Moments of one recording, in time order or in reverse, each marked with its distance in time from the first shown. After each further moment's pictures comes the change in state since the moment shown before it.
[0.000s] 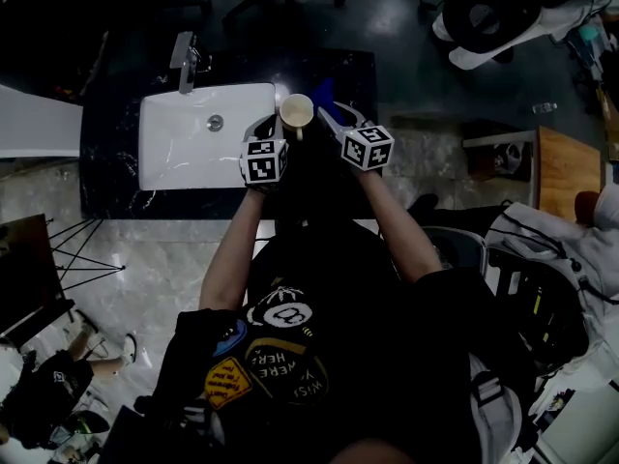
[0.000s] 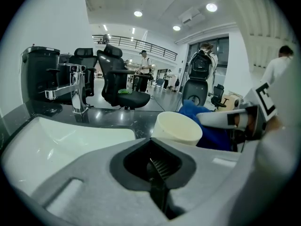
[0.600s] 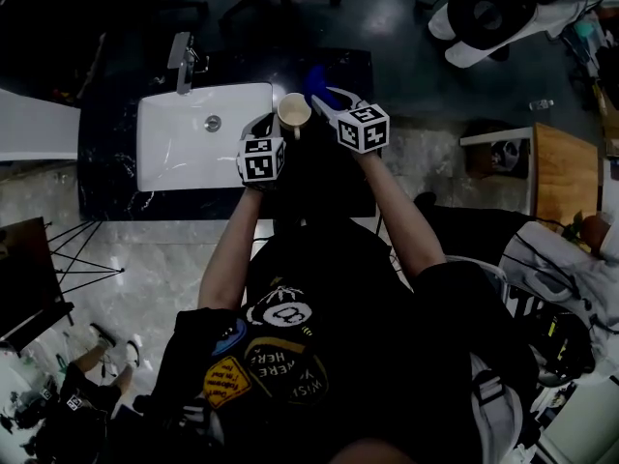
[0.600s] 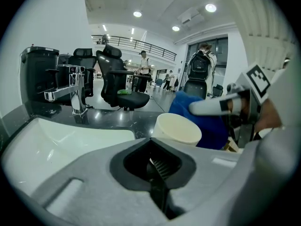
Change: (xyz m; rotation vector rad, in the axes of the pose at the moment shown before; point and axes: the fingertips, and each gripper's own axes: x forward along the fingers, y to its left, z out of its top) left arm -0.003 -0.001 0.004 0.002 0.006 -0.009; right arm 0.014 0.009 0.032 -0.145 0.096 0.005
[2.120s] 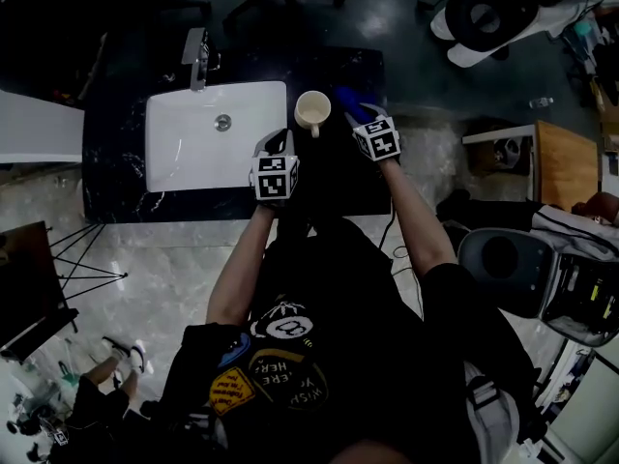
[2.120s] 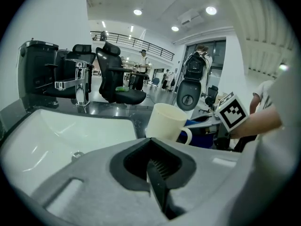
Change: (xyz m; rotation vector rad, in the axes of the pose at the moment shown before) left arm -0.032 -0.003 -0.031 -0.007 0.019 -0.059; right arm -0.010 -0.066 -0.098 -0.212 0.282 -0.272
